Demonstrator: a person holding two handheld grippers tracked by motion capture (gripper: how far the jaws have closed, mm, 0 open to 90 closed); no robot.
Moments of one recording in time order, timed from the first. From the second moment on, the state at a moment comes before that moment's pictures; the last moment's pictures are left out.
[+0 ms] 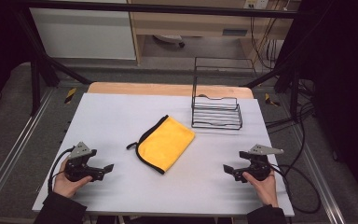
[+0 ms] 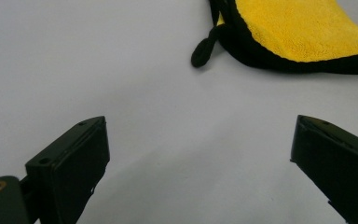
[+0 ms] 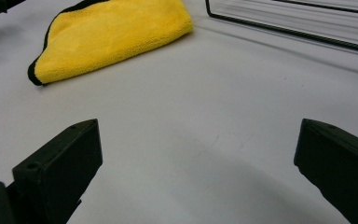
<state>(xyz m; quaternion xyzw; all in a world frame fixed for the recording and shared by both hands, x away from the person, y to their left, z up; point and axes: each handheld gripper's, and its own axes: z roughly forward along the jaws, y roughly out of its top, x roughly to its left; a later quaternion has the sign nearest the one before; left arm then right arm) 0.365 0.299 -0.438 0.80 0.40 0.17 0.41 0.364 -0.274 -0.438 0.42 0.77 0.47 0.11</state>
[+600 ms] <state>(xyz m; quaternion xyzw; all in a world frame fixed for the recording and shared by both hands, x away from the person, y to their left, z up) 0.362 0.281 -0.433 0.81 0.39 0.17 0.40 0.364 -0.272 -0.439 0.42 0.77 0.46 0.12</state>
